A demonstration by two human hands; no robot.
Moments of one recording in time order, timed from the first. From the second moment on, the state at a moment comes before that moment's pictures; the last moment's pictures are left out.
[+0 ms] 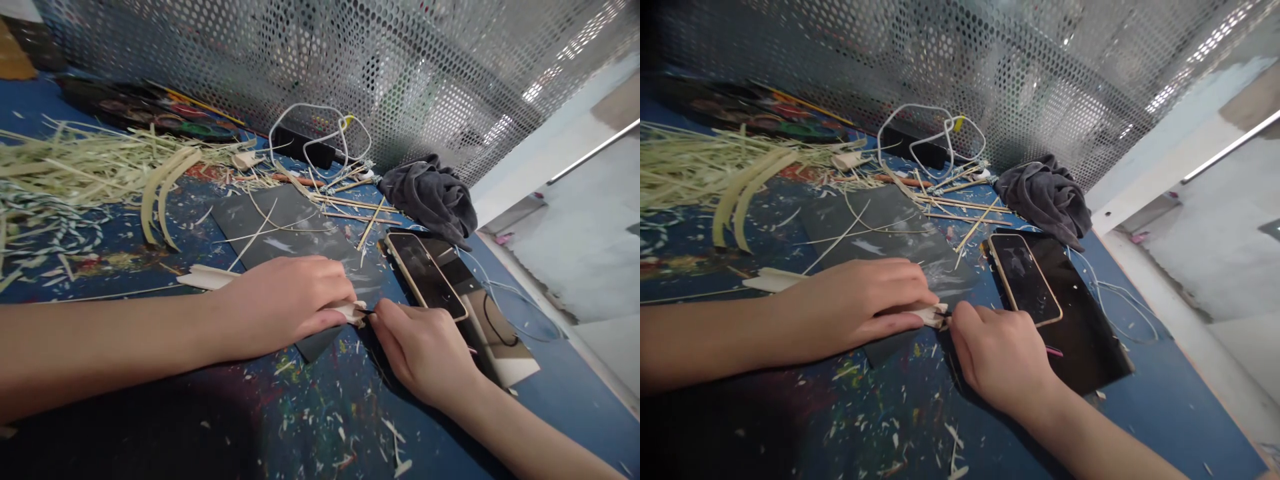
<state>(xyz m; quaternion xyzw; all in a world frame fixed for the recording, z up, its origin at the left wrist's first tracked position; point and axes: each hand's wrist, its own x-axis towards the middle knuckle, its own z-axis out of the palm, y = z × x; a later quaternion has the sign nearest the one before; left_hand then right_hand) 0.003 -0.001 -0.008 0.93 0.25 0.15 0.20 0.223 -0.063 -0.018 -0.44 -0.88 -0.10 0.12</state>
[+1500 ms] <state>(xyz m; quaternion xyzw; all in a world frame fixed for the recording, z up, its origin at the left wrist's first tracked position) 0.003 0.001 -0.015 0.93 0.24 0.19 0.19 0.225 -0.063 -0.015 -0.43 -0.89 -0.09 0.10</state>
